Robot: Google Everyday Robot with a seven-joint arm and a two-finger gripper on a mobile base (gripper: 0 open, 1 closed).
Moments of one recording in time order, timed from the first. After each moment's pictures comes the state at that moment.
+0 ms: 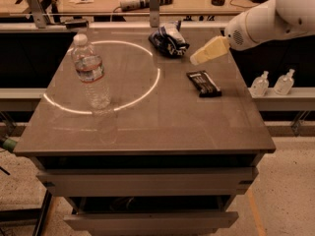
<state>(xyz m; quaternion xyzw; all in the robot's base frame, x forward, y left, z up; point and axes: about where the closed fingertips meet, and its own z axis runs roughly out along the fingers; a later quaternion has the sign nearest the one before) 0.699 -0.177 0.916 -0.36 0.83 0.09 0.42</state>
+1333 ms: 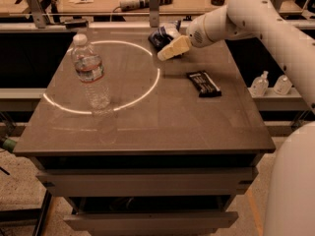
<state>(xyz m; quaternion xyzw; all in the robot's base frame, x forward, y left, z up) 0.778 -0.076 0.880 -0.41 0.78 0.17 0.44</state>
